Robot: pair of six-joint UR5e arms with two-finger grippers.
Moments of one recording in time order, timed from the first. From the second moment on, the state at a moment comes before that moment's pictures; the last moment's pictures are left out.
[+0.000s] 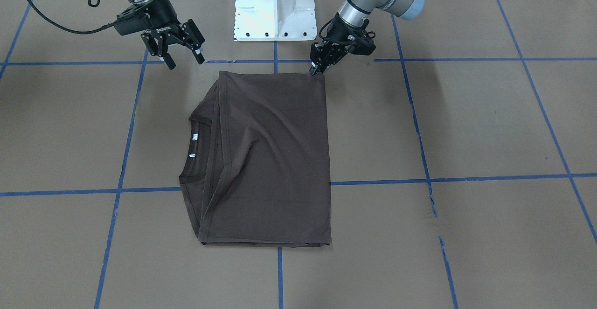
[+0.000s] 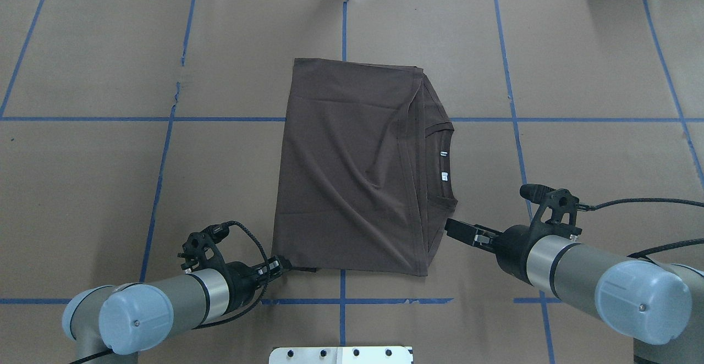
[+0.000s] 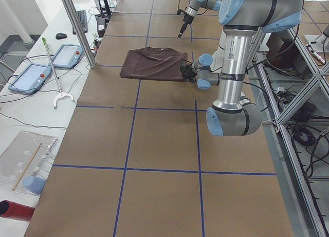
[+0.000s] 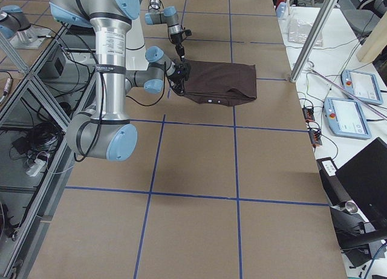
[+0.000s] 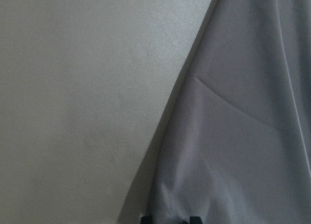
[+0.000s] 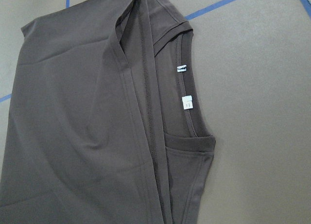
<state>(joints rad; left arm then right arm) -0.14 -1.79 -1.84 -2.37 -1.40 -1.91 0.23 -1.62 2.17 -0.97 1.33 1.64</state>
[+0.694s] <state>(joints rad) -0.14 -1.80 -1.83 -2.37 -1.40 -1.91 0.23 -1.62 2.17 -0.97 1.33 1.64</state>
